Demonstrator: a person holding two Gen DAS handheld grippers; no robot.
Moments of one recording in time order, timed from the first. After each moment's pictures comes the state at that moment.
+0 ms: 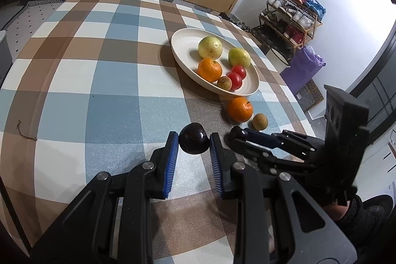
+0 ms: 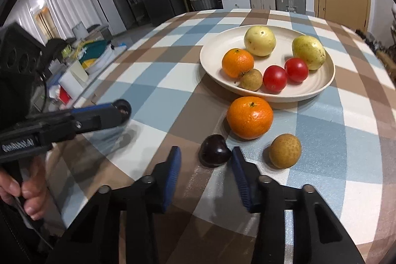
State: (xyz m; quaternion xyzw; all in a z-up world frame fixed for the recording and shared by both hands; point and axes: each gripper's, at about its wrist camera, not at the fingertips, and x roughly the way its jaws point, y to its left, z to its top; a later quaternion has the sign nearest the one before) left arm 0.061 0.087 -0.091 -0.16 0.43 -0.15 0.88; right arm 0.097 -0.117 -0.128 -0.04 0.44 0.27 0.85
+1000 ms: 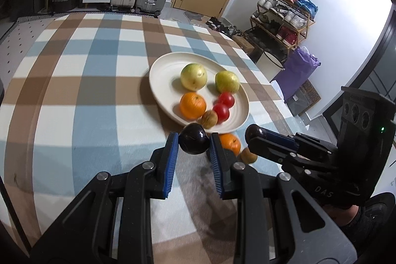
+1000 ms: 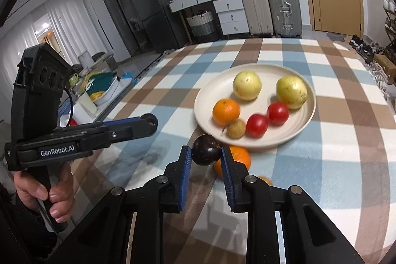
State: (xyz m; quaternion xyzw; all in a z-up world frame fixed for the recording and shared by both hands) left arm 0.118 0.060 -0.056 -0.14 0.41 -0.18 0.89; right arm 0.116 -0.147 -0.078 0.03 0.39 0.29 0.88
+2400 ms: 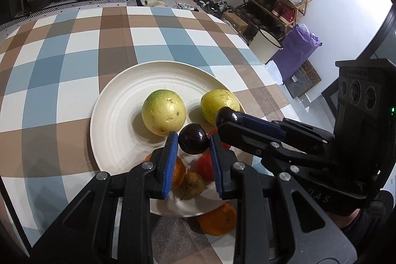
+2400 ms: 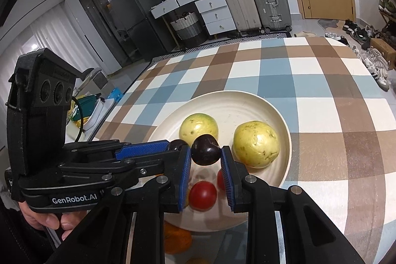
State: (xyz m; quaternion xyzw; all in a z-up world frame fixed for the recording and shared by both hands) left arm 0.264 -0.014 -0.082 -0.10 0.47 -0.21 0.85; right arm 0.233 -0.177 -0.087 0.08 0.41 0.27 0.87
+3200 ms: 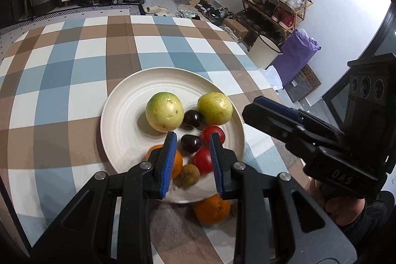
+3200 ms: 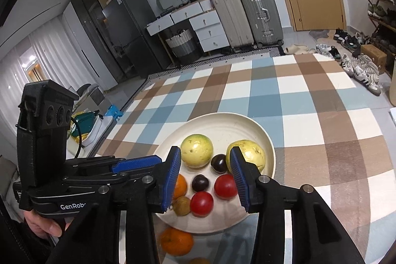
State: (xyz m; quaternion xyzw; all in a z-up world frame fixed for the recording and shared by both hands) left arm 0.238 -0.004 -0.059 -0.10 0.45 -0.21 0.86; right arm 0.219 -0.191 -0.057 0.10 0.36 0.25 0.89
